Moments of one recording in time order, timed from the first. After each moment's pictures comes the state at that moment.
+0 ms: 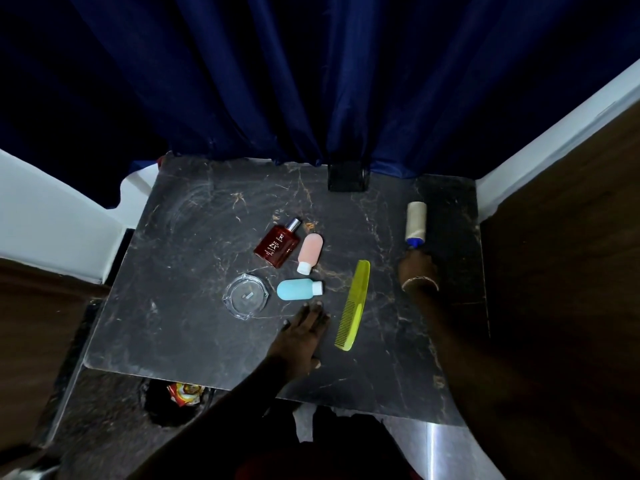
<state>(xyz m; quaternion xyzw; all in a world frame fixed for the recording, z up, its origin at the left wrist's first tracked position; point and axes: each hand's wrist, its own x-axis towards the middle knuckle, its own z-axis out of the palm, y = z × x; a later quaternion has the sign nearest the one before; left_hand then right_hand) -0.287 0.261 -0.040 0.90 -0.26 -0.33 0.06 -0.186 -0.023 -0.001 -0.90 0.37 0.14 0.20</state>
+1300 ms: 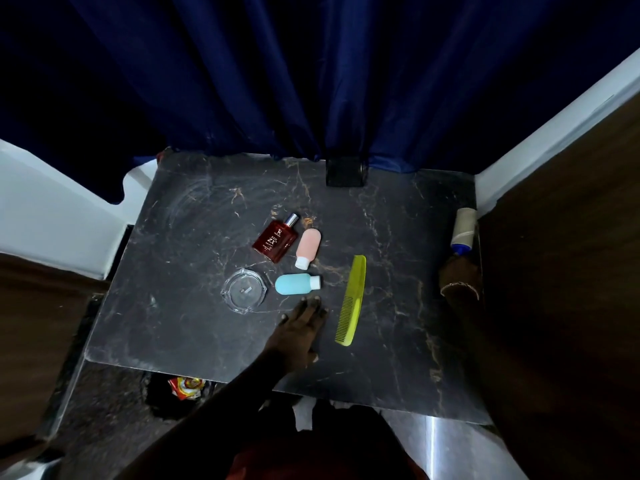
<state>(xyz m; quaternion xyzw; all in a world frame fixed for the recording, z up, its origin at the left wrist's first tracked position) -0.286 0.262 -0.044 0.90 -0.26 -0.34 0.06 -0.225 -0.104 -0.019 -0.89 0.40 0.10 0.17</state>
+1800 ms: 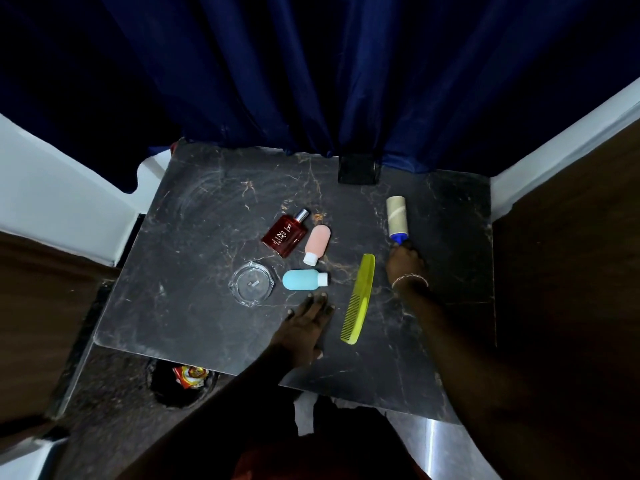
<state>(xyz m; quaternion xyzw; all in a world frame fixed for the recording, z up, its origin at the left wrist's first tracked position) -0.288 0.262 -0.047 0.91 -0.25 -0.33 0.06 -0.186 0.006 -0.012 -0.93 0.29 0.14 0.18</state>
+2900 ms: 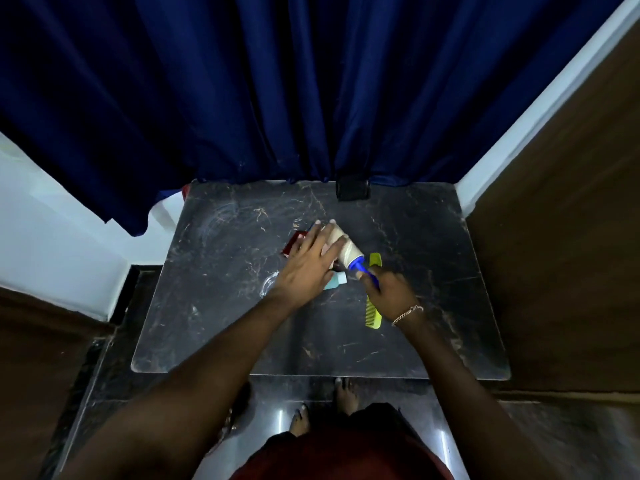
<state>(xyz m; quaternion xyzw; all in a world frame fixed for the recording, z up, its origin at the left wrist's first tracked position) -0.219 0.312 0.089 0.93 -0.36 0.00 0.08 -0.305 0.112 0.074 -0.96 0.10 0.03 0.27</state>
